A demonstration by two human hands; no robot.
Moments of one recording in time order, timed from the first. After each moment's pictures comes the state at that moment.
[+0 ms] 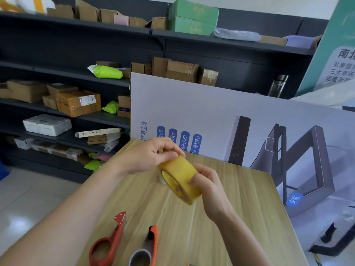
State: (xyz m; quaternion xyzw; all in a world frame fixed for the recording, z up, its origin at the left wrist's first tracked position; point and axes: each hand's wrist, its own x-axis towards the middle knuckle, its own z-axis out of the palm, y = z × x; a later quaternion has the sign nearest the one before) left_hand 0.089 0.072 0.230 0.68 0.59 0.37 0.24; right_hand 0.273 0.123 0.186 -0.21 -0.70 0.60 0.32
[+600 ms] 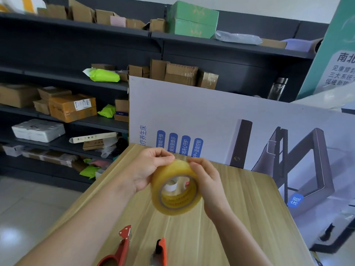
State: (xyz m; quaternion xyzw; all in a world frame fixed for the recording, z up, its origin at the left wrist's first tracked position) left_hand 0.059 0.085 0.214 0.36 0.54 0.61 0.46; right_hand 0.213 0.144 0.177 -0.33 -0.63 0.56 0.42
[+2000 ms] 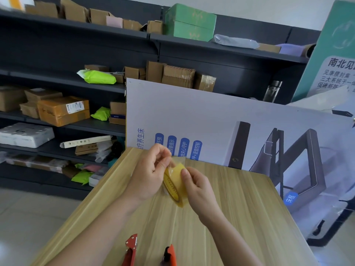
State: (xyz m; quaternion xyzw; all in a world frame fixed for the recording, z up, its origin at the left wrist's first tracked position) left_hand 0.022 0.074 0.192 0.57 0.55 0.59 0.11; right_hand 0.159 0.126 0.168 -0.34 -0.73 0.46 0.38
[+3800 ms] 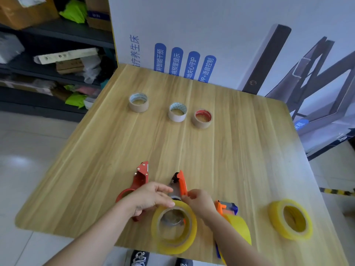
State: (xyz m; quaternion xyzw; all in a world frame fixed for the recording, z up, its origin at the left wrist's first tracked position) left_hand 0.014 0.033 -0.051 0.29 0.62 0.25 0.69; right_hand 0.196 0.097 -0.074 -0.63 -0.64 0.44 -0.06
